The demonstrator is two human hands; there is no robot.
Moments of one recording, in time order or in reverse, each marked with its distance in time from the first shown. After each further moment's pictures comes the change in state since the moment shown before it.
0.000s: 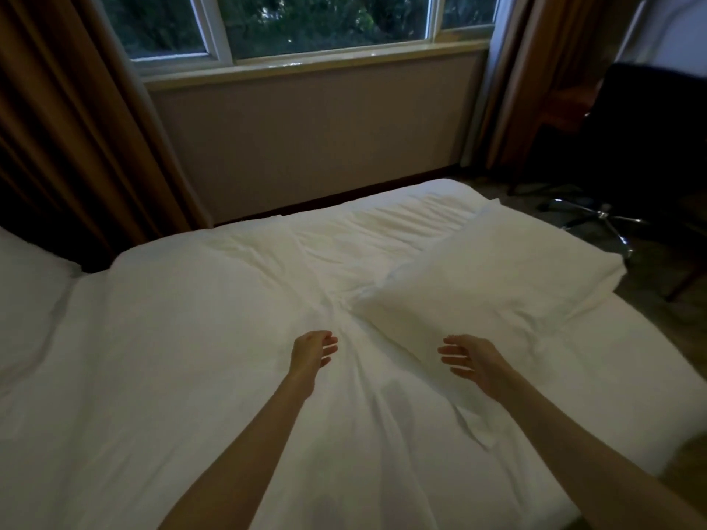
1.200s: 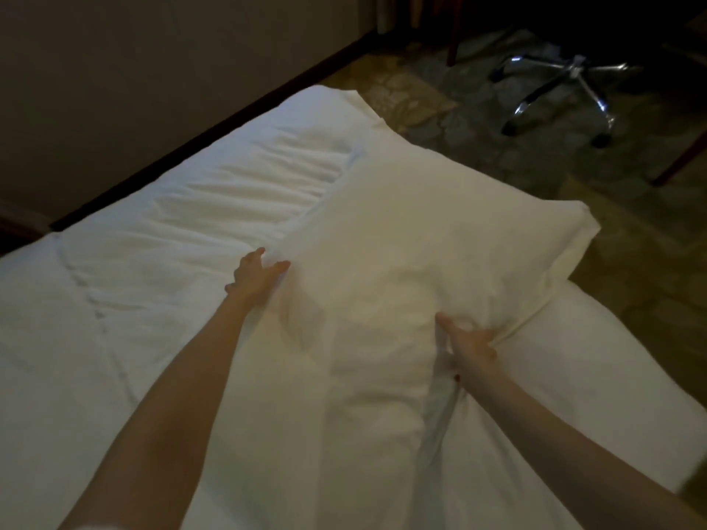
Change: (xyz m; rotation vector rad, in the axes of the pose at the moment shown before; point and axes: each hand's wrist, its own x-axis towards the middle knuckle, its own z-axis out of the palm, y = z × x) left_hand 0.383 0.041 0.460 1.124 -0.020 0.130; right_hand 0.390 -0.036 -0.322 0.086 0.530 0.408
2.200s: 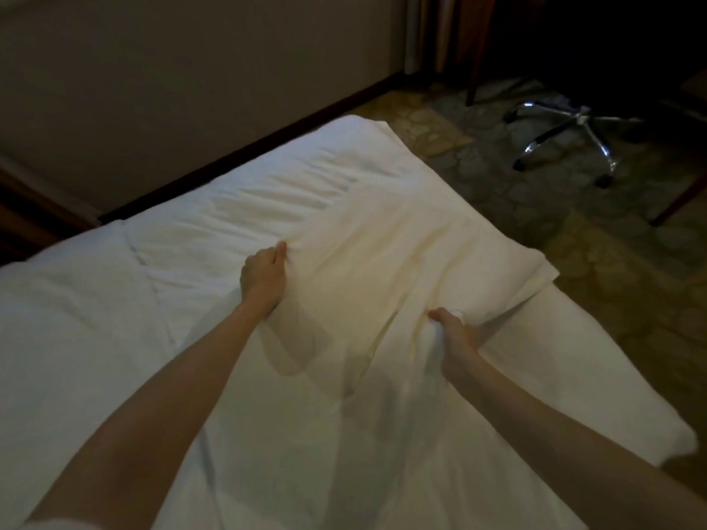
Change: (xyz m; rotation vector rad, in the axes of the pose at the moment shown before) left_hand -0.118 -0.001 -0.060 -0.006 0.416 0.222; right_hand -0.106 -0.007 0.003 0.308 -0.097 -0.059
